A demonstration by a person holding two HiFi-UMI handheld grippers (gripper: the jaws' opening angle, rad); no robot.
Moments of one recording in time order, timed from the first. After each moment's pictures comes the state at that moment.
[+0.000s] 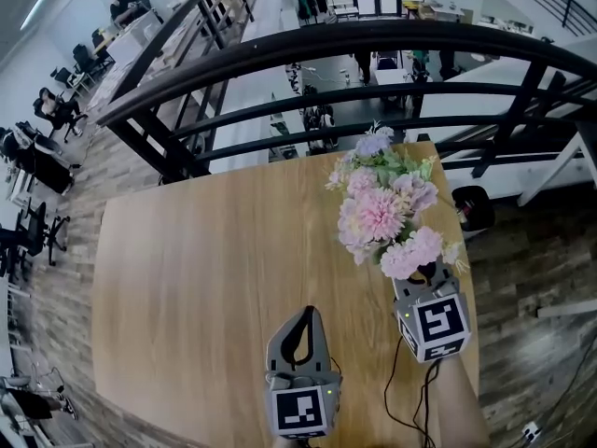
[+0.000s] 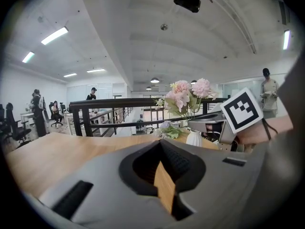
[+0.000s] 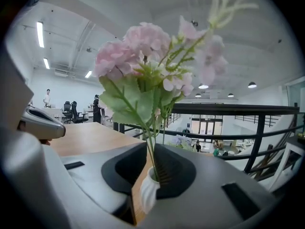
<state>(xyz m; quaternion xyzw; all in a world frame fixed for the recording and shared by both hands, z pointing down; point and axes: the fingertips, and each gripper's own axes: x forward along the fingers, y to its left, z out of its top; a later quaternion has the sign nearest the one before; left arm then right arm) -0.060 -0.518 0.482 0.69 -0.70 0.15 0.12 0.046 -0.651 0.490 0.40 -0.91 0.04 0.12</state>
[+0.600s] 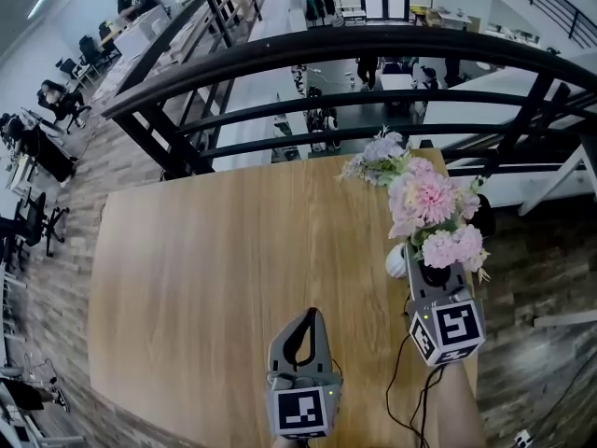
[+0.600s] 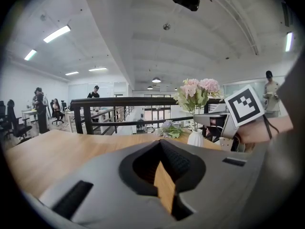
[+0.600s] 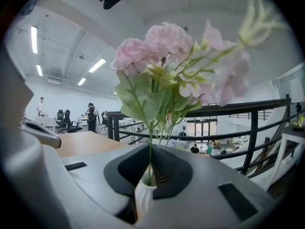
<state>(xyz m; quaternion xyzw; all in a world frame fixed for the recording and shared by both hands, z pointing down) -0.067 -0.517 0.487 0.69 -0.70 0.14 0.13 0.061 -0.660 0.476 0.43 -0.90 0.05 0.07</state>
